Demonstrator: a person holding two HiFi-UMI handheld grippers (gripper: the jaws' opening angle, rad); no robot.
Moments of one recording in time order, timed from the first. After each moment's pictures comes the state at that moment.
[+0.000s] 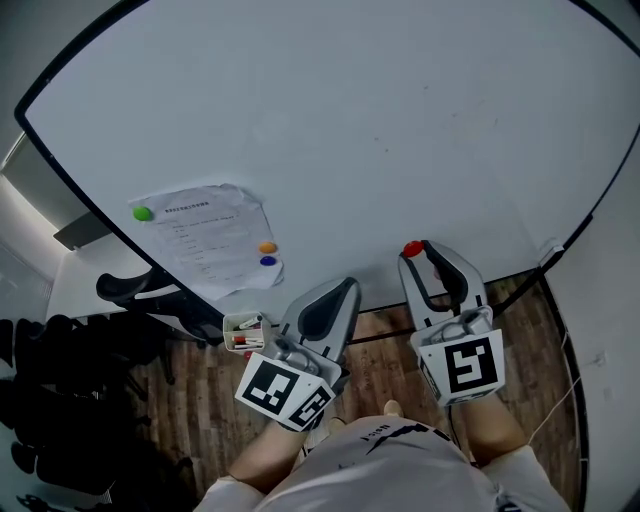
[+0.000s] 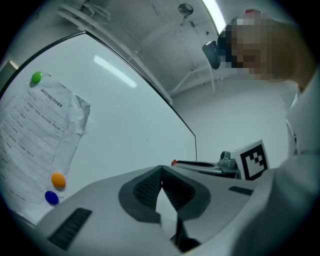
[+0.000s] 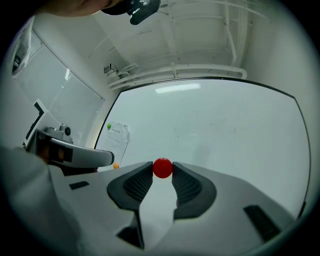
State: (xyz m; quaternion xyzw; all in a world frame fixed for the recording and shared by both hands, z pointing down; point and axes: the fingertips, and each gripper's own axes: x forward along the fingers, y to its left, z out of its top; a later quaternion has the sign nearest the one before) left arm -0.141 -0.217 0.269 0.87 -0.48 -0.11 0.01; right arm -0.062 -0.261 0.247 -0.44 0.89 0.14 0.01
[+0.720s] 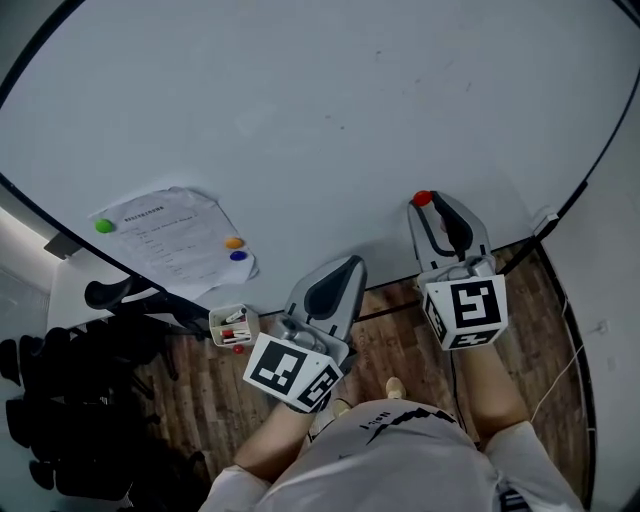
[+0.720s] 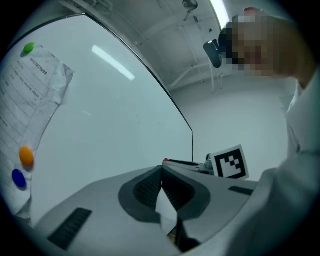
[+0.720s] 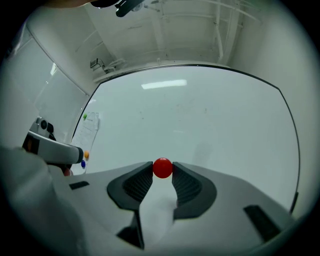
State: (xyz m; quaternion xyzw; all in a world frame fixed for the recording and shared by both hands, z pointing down) left arm -0.096 -0.253 0.295 0.88 -0.46 -0.10 0.03; right arm -0.001 -0.339 0.280 -0.51 0.85 0.09 0.02
